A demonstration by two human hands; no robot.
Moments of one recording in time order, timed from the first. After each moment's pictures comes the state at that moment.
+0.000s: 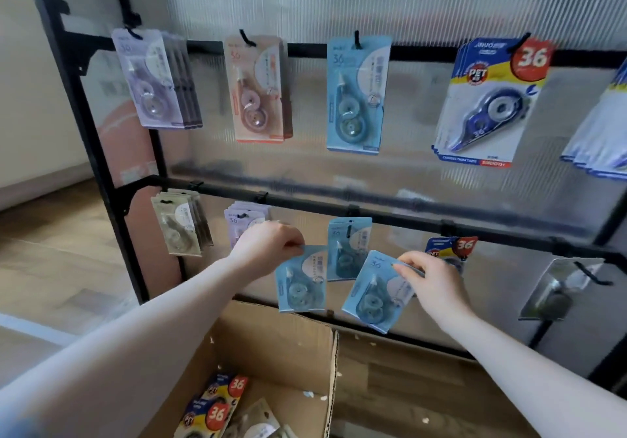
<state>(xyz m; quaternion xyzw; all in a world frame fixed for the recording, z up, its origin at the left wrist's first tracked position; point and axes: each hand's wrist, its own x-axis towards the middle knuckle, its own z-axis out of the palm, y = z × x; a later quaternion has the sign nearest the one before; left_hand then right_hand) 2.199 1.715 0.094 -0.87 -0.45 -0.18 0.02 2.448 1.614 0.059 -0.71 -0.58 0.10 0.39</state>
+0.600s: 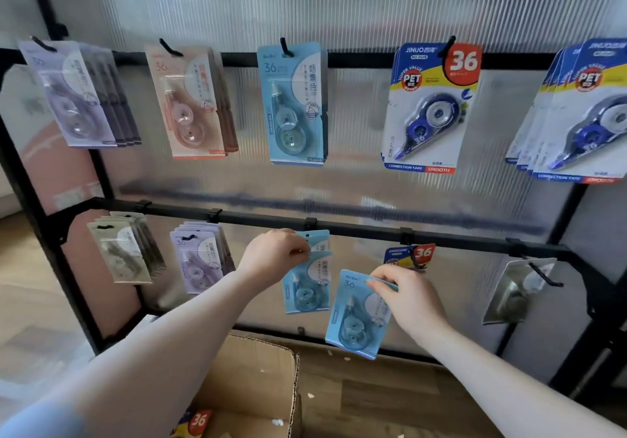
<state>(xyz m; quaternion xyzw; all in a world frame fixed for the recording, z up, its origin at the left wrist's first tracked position) 2.297 1.741 0.087 -0.88 -0.44 -0.20 0.01 2.490 1.613 0.059 -0.71 -0.59 0.10 0.37</state>
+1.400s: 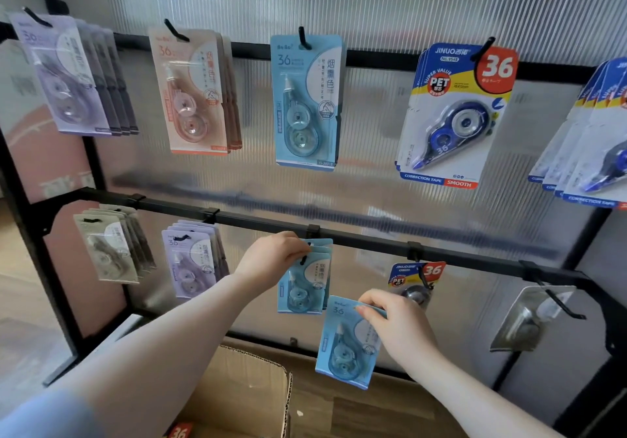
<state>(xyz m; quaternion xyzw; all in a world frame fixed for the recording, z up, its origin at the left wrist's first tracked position) 2.296 1.777 0.069 -0.89 -0.39 -0.23 -0.01 2.479 1.630 0.043 -0.72 -0.61 0.12 0.30</state>
